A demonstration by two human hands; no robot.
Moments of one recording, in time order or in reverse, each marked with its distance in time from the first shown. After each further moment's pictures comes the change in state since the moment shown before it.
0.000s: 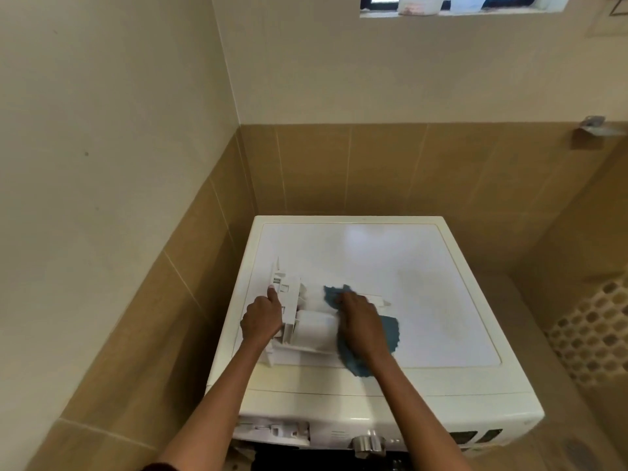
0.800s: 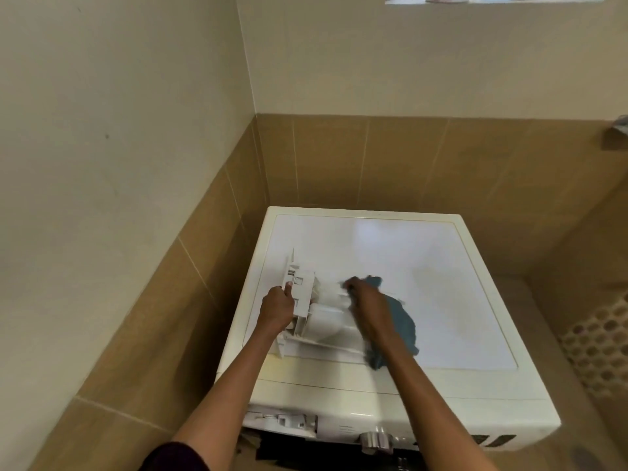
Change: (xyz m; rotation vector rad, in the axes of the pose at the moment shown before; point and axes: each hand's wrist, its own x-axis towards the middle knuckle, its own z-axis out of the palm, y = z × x) left_hand 0.014 -0.008 0.002 -0.122 -0.099 0.086; right_hand 0.029 -0.003 0.008 0.068 -0.138 0.245
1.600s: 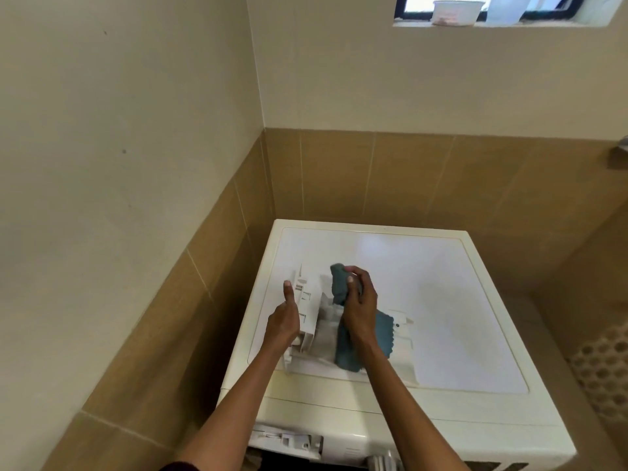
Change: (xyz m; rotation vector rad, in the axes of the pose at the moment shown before) left_hand -0.007 0.008 -0.005 -0.185 -0.086 -0.165; right_hand 0.006 -0.055 0.016 0.774 0.304 -0.046
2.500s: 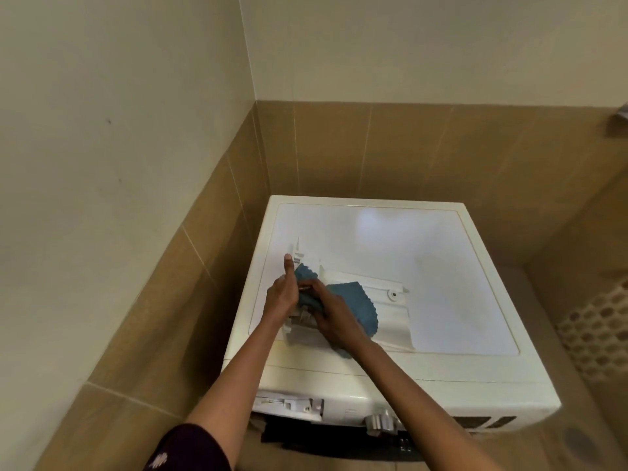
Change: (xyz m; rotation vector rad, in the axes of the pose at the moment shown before) left_hand 0.000 -0.001 0.001 -0.022 0.020 0.020; right_hand -0.049 0.010 -0.007 -0.453 -0.661 -0.226
